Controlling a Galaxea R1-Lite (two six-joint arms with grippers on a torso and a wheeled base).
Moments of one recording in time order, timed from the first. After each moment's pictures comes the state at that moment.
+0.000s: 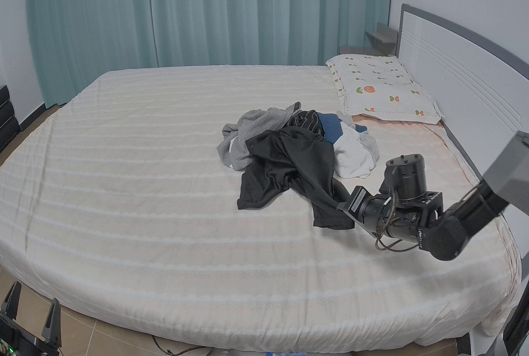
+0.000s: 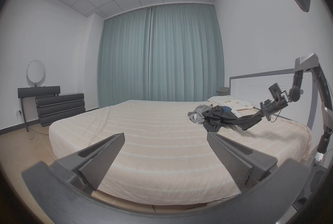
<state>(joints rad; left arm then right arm) 0.00 0.02 -0.02 0.00 0.08 0.00 0.49 2.04 -0.79 -0.74 -0.02 0.92</state>
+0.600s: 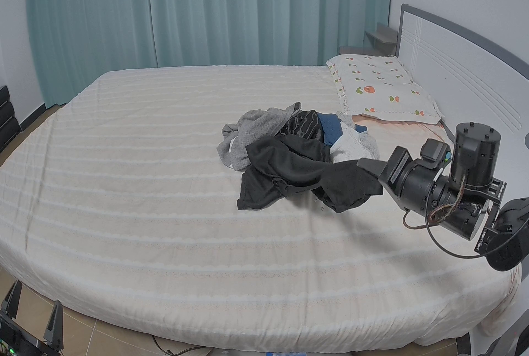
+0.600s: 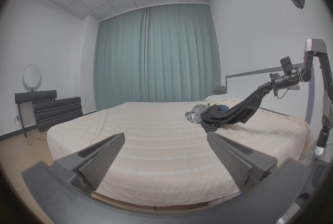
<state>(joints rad) 0.00 0.02 -0.02 -0.01 0.05 0.03 0.57 1.66 -0.64 -0.86 -0.07 0.86</state>
